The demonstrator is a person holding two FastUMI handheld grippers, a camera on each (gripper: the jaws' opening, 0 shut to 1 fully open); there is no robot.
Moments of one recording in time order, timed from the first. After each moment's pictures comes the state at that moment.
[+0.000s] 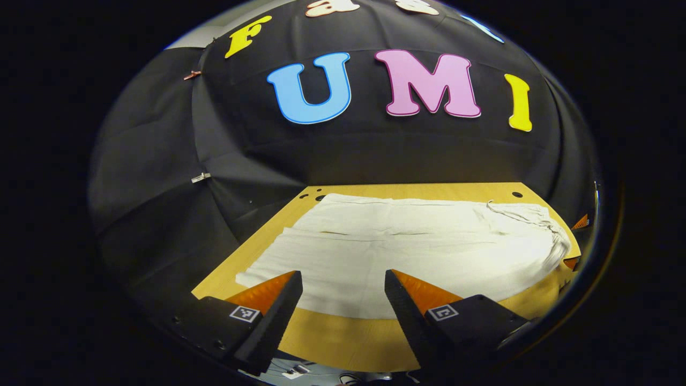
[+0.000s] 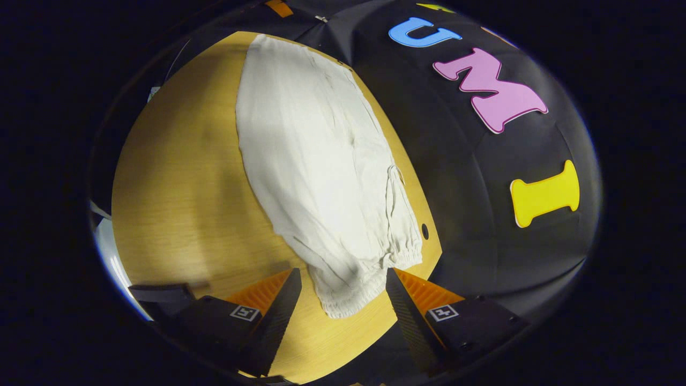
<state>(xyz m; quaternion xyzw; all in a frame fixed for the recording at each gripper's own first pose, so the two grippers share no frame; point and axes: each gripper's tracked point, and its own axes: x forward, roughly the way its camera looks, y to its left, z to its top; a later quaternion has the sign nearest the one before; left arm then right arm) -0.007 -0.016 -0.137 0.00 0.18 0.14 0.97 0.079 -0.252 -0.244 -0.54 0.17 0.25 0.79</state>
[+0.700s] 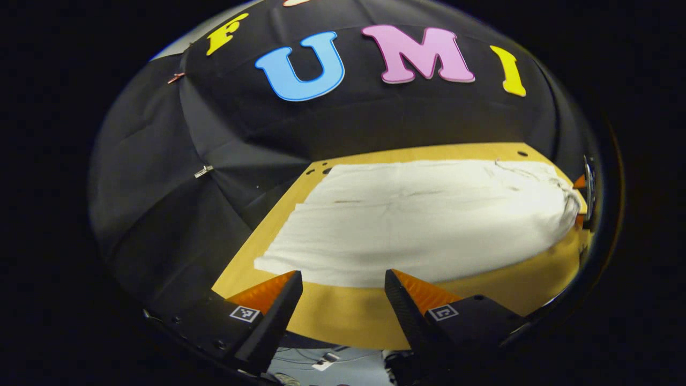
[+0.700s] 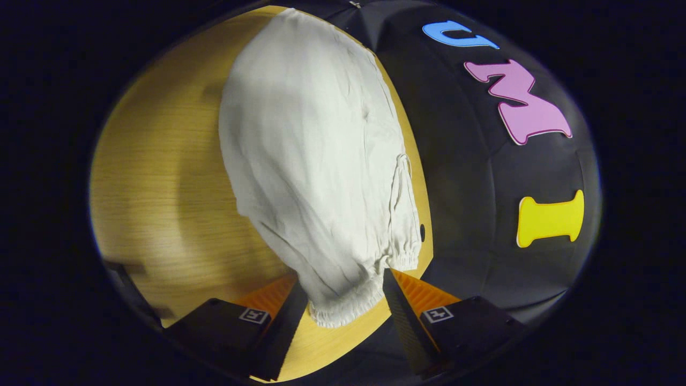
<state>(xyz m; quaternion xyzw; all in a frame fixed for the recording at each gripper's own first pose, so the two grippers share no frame) -0.042 0.026 -0.194 0.08 0.27 0.13 0.95 0.130 -0.257 -0.272 -0.61 0.18 0.23 0.73</state>
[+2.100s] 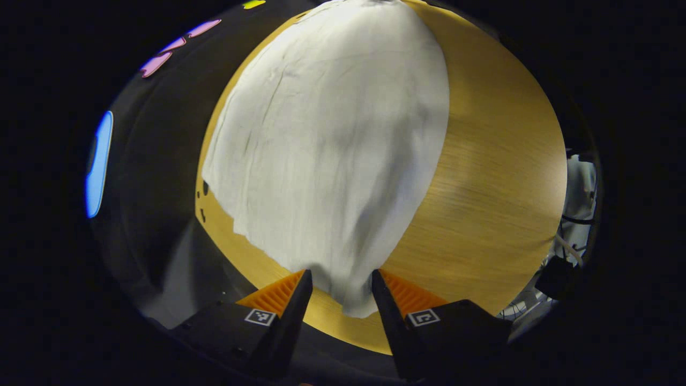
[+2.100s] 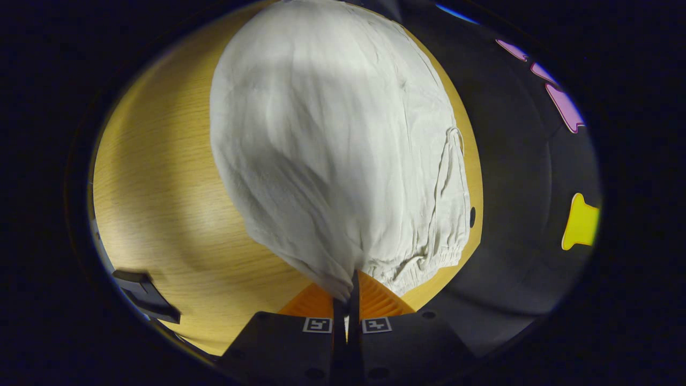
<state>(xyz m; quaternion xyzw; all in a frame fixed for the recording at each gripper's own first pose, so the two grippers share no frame) 0.086 0.251 -0.312 0.56 0.40 -0.26 0.67 0.126 -0.254 -0.291 -0.60 0.34 0.27 0.67</state>
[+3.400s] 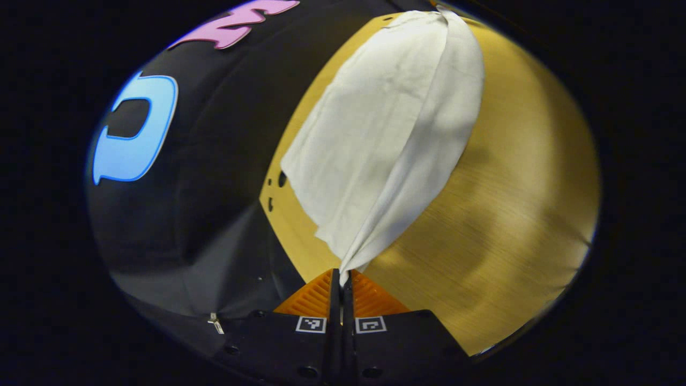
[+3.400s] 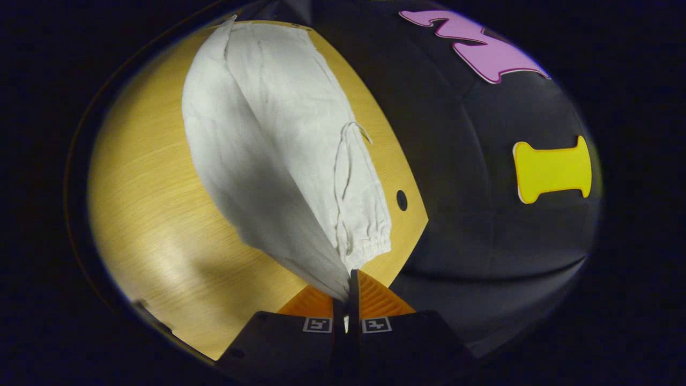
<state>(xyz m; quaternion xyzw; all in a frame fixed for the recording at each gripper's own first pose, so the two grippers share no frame) 0.161 0.233 -0.212 0.51 0.31 -0.08 0.80 0.194 -0.264 -0.196 -0.52 0.27 0.13 0.80</state>
